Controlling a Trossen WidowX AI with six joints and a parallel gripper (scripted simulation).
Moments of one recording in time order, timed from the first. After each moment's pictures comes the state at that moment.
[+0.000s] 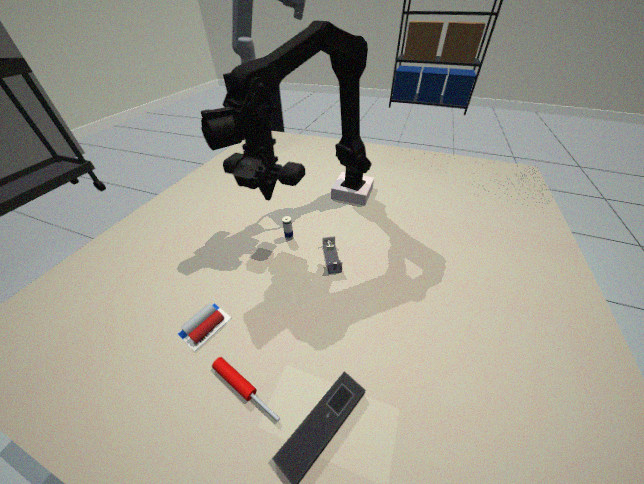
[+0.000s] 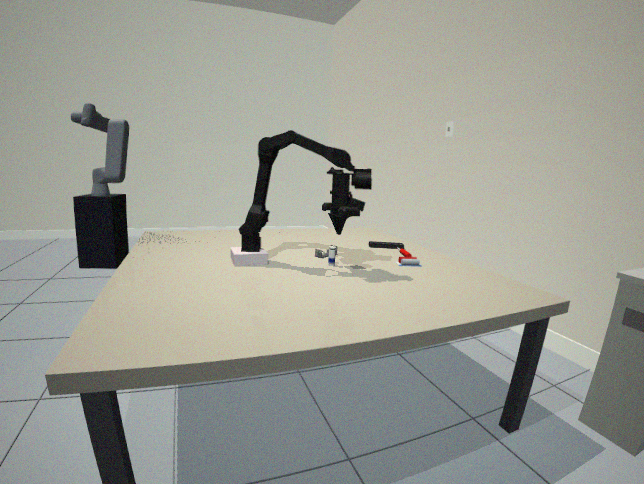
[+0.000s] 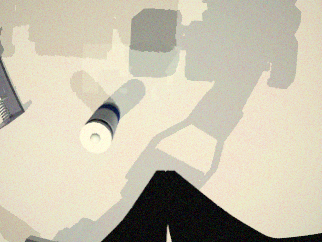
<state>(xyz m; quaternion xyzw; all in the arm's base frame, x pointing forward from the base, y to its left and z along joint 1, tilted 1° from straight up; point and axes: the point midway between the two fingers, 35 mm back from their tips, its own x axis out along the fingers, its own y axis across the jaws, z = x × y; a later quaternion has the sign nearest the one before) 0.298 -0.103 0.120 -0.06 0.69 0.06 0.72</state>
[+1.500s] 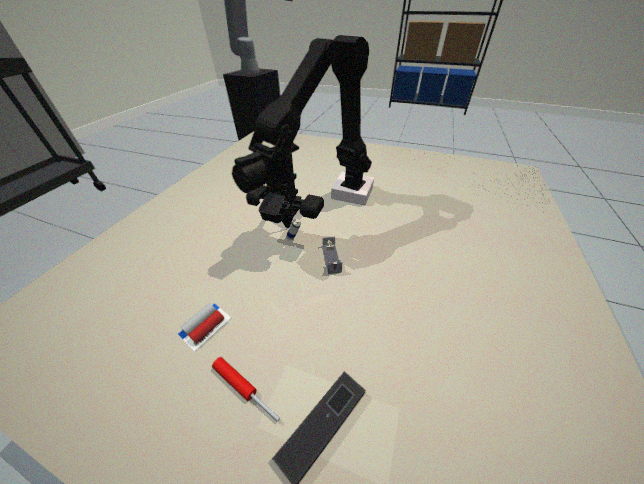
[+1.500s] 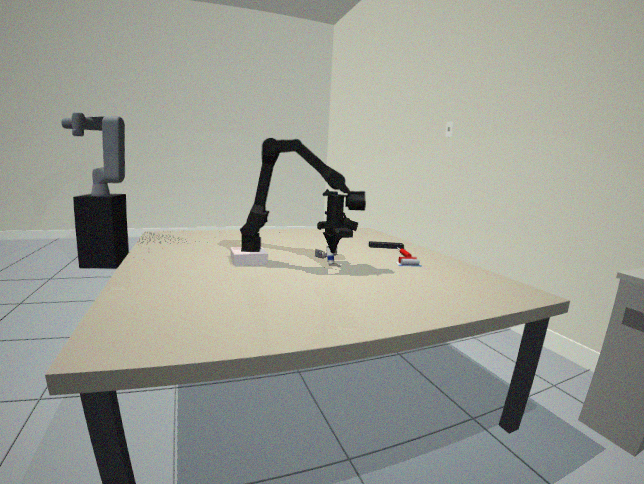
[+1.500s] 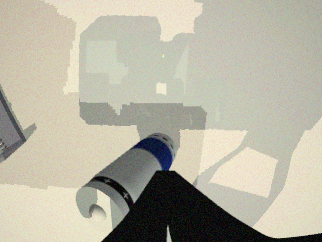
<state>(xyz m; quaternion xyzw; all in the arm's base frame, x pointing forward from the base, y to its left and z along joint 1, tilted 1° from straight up) 0.294 -0.056 0.044 -0.06 0.69 0.06 0.72</state>
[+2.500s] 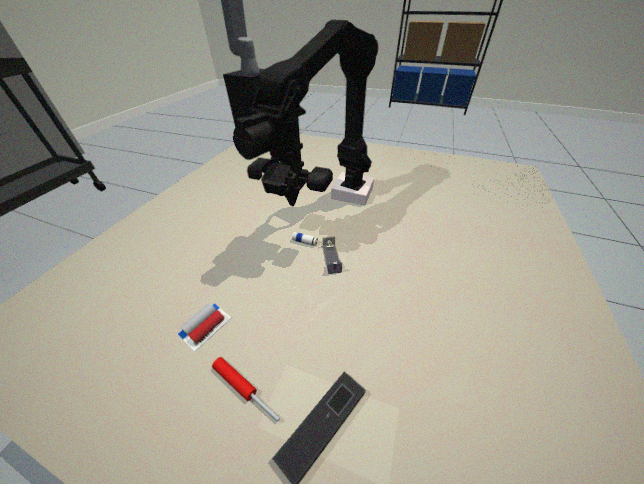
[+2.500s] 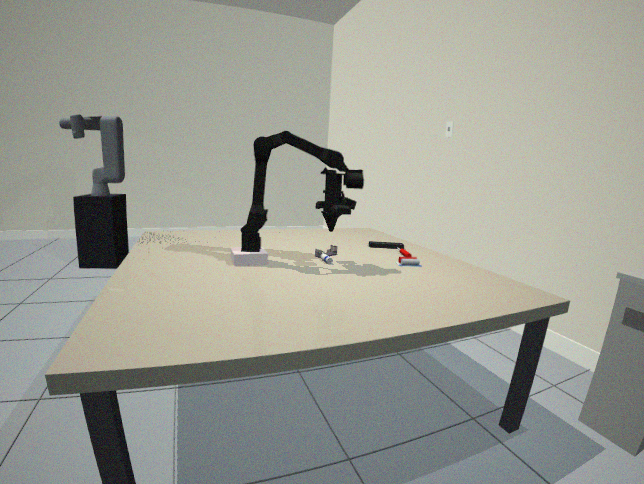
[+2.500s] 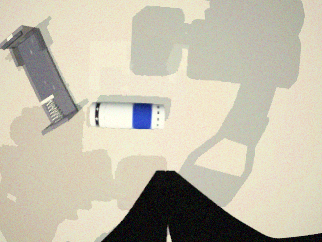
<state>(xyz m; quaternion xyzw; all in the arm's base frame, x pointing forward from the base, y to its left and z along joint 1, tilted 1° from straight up) 0.286 -0.037 0.117 -0.06 0.69 0.07 0.72</state>
